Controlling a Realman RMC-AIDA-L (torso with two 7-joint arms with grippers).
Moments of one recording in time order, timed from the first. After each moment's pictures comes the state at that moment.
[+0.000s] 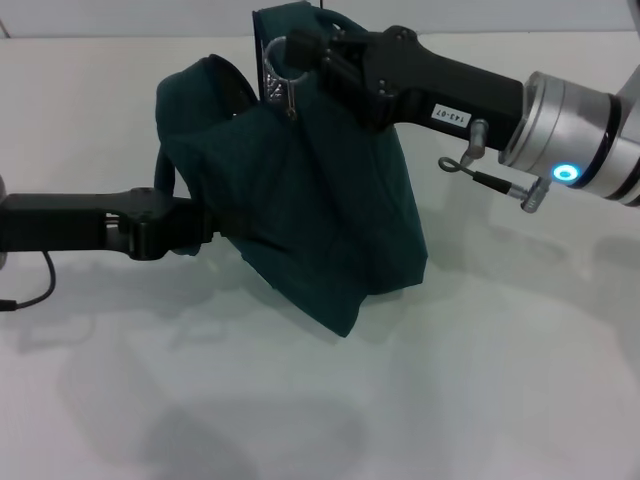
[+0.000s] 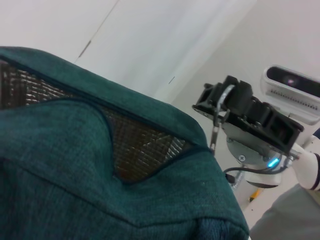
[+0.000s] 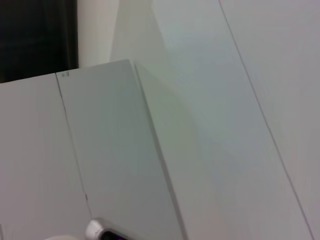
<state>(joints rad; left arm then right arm) -0.47 -2.04 0.70 0.85 1.92 1.90 -1.95 0.65 2.02 -1.80 -0.62 -0.58 -1.24 1.19</state>
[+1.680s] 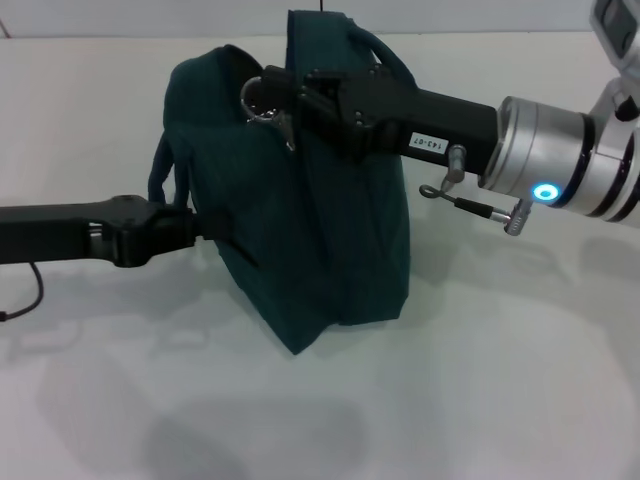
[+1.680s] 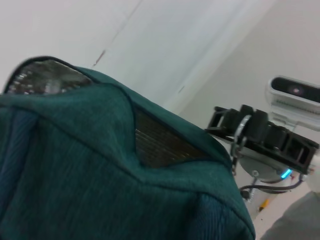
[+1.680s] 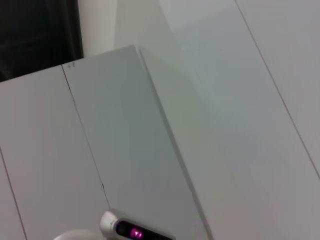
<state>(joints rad) -0.46 -2.02 0.68 0.79 1.92 1.89 -1.88 0.68 2.03 -1.86 -0.58 -0.57 -1.25 1.25</state>
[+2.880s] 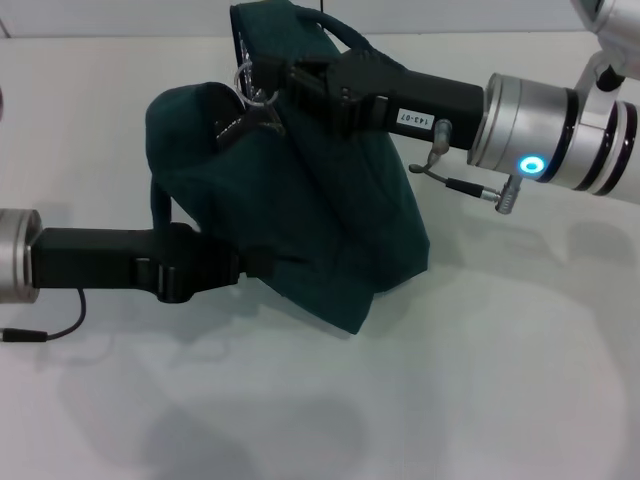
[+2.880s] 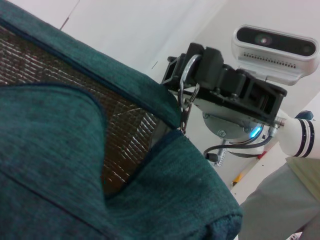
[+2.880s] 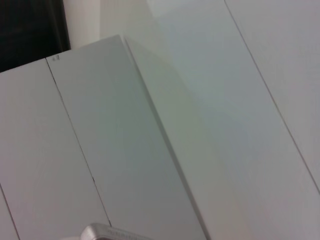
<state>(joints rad) -0.48 -2.04 0.76 0.74 1.93 1.88 -1.83 0.75 2.02 -1.85 -0.52 -0.57 -1.23 1.30</state>
